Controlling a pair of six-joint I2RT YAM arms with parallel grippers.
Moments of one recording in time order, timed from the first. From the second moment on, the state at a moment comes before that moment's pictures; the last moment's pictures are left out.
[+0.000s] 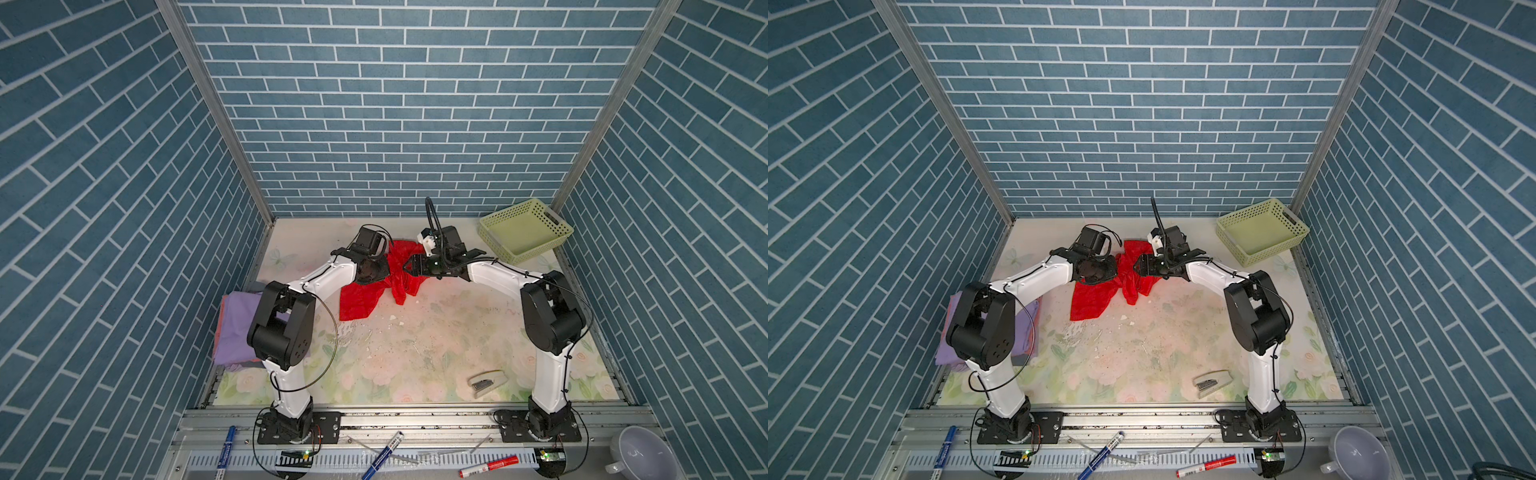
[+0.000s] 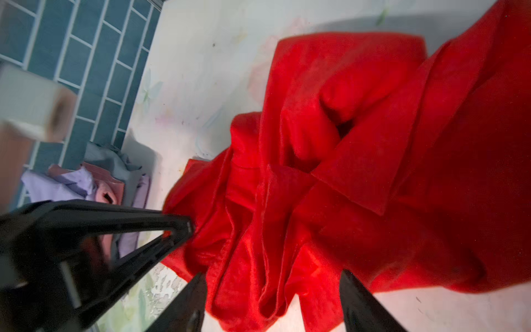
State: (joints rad) left arm -0.42 1.84 1.33 -0.49 0.11 -0.65; right arm 0.60 2.01 1.44 -0.22 -0.39 0.43
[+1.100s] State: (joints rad) left arm -0.27 1.34 1.46 -0.42 0.29 -0.59; right arm 0.46 1.60 1.71 -0.42 -0.28 0.42
